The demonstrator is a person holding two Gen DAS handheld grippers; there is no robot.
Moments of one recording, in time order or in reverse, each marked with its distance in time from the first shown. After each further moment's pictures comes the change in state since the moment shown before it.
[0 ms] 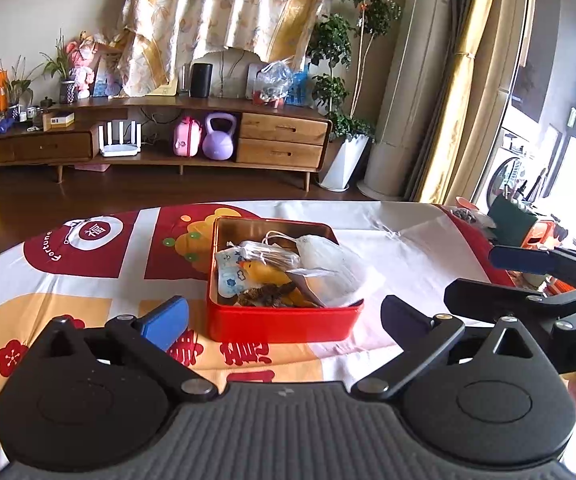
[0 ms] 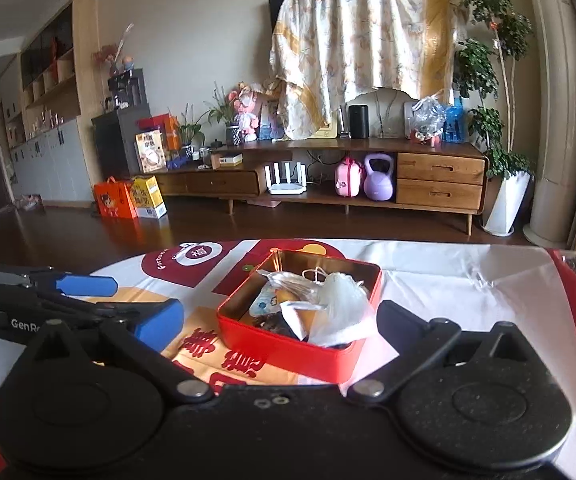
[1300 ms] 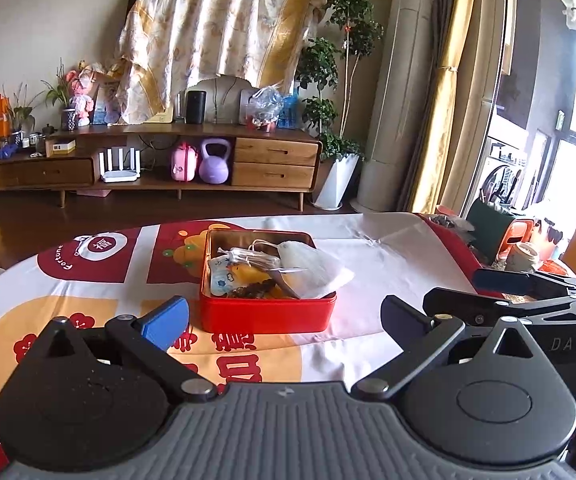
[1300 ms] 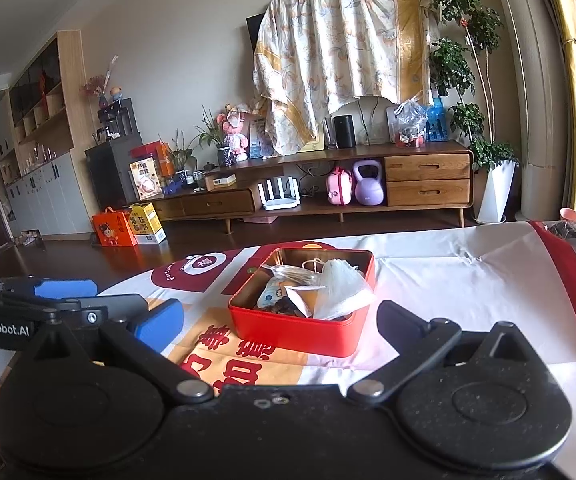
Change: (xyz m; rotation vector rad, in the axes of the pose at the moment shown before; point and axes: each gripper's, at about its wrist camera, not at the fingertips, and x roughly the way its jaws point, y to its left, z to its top) left arm -0.057 -0.027 -0.023 0.040 -0.076 0.001; right arm -0.036 0.000 -0.034 0.074 -0.060 -0.008
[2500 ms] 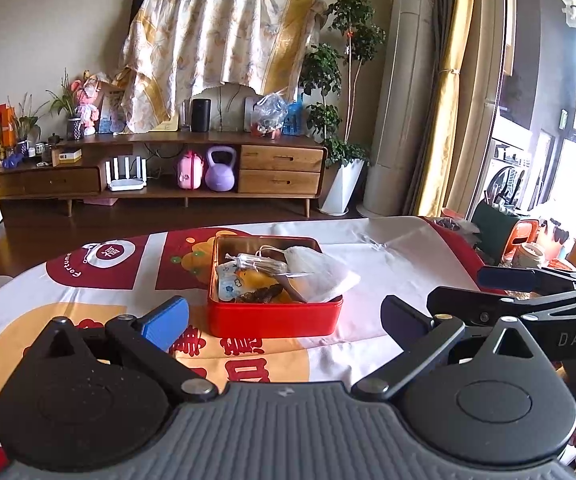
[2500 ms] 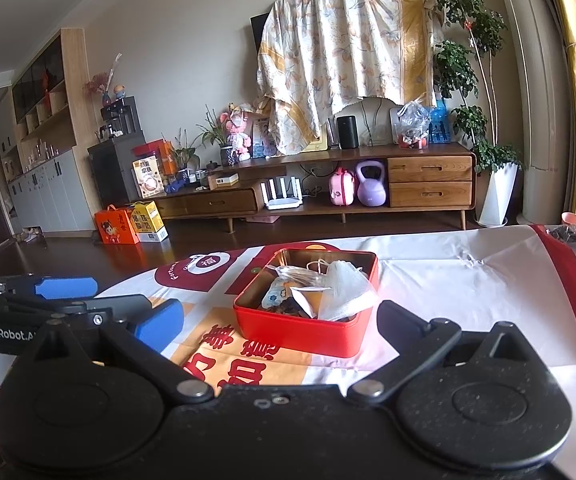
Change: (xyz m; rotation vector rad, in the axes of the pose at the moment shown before) left arm -0.007 -0.003 0.000 0.020 -0.020 0.028; right arm -0.005 0.003 0.004 -0.005 0.002 0.005
